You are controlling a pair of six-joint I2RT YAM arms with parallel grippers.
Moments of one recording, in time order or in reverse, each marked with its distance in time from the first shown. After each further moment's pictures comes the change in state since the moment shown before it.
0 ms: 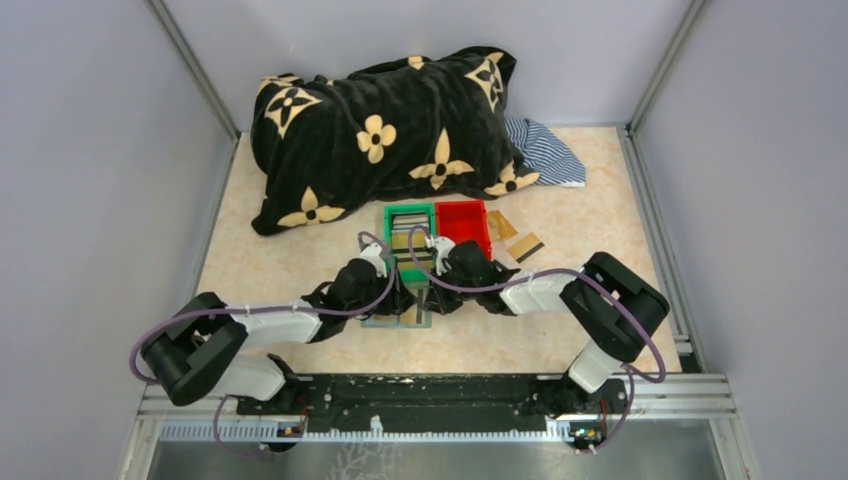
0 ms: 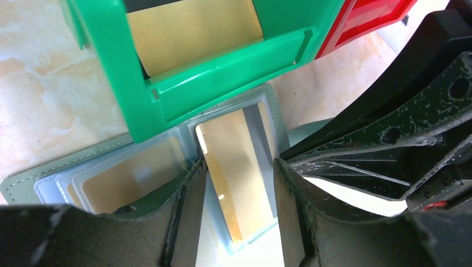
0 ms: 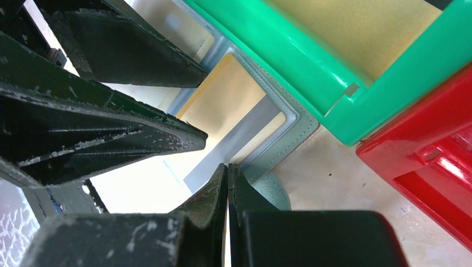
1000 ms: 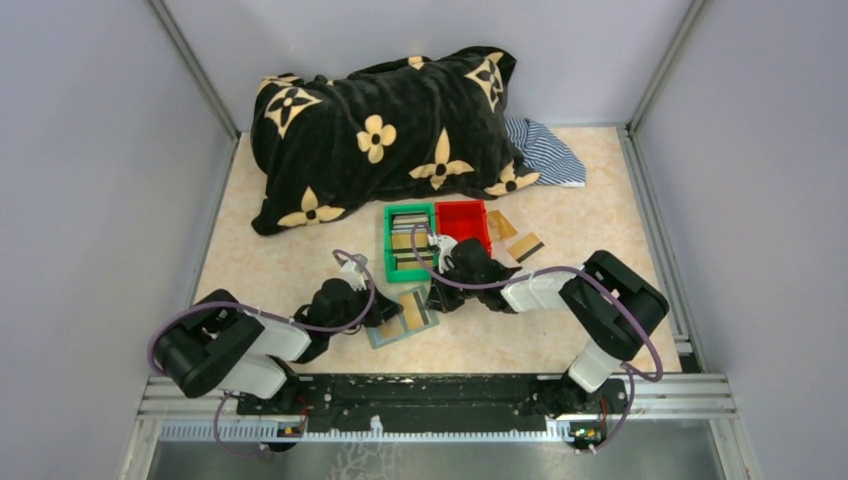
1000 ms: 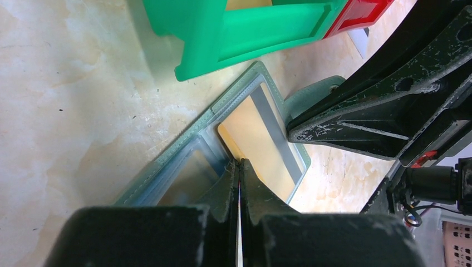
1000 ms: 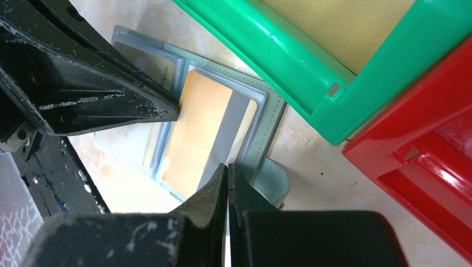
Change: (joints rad) left arm 0.075 0.042 -0.278 0.487 0.104 -0.158; right arm -0.024 0.011 0.000 0.003 -0.033 0.005
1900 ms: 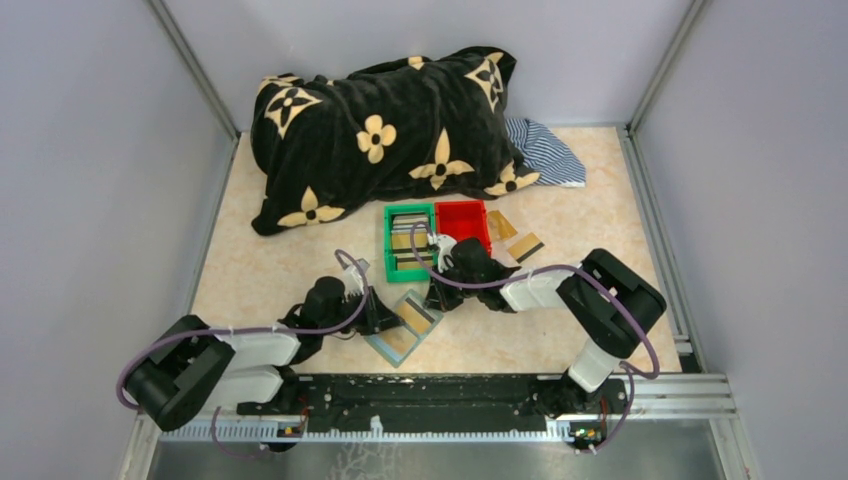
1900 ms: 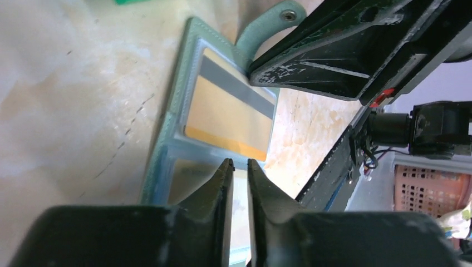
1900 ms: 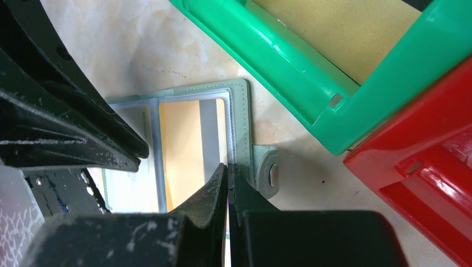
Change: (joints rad) left arm 0.063 -0.194 -0.032 -0.187 0.213 -0.022; right arm -0.006 0.014 0.002 0.021 -0.012 -0.002
